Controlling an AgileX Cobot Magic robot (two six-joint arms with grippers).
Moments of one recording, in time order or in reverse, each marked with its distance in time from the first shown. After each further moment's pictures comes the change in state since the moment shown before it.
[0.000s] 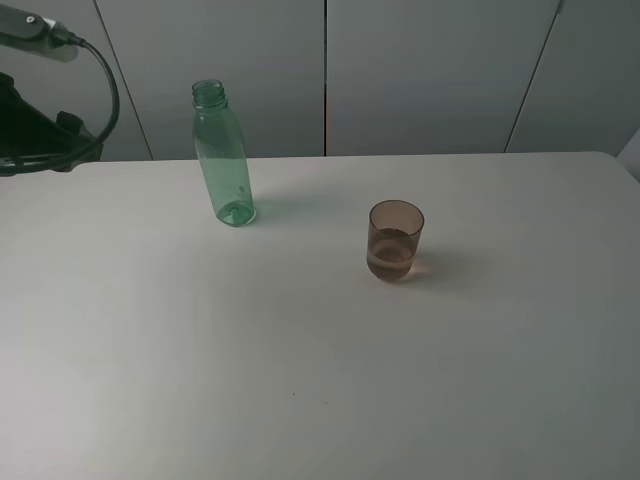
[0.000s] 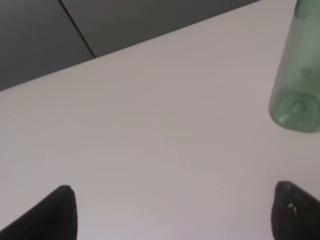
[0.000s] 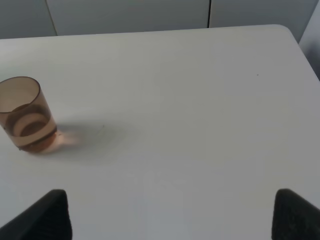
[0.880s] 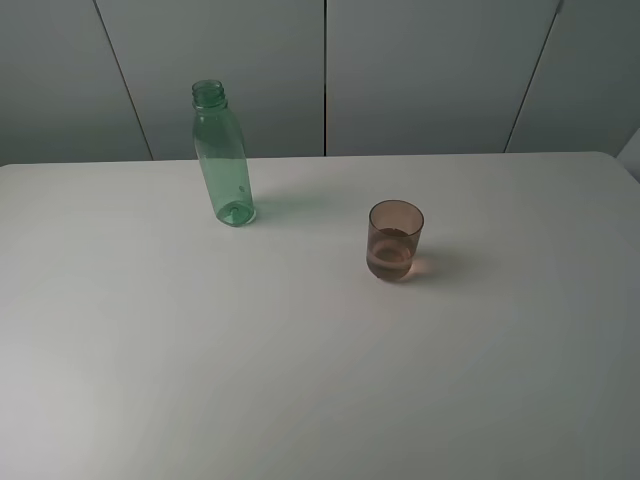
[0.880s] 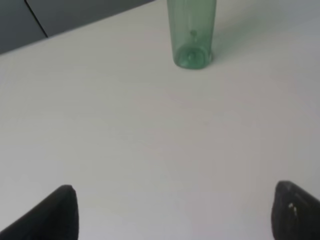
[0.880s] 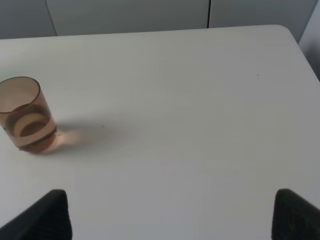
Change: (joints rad) left arm 0.024 -0.742 0.031 -0.277 0.720 0.219; right arm 0.000 0.000 0.000 0.000 0.000 0.000
